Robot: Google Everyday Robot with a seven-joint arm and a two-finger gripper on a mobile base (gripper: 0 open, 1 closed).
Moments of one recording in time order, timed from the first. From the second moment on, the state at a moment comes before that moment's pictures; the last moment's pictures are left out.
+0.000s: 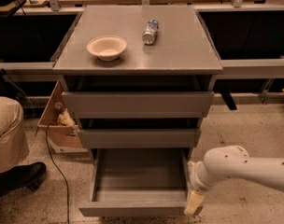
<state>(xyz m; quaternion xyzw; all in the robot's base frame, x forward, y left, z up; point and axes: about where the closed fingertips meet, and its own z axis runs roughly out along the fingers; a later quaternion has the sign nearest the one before) 0.460 -0.189 0.460 -0.61 0.78 0.06 0.13</state>
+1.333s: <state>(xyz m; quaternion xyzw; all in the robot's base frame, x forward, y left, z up) 0.495 -0.137 0.282 -0.59 0.78 0.15 0.15</state>
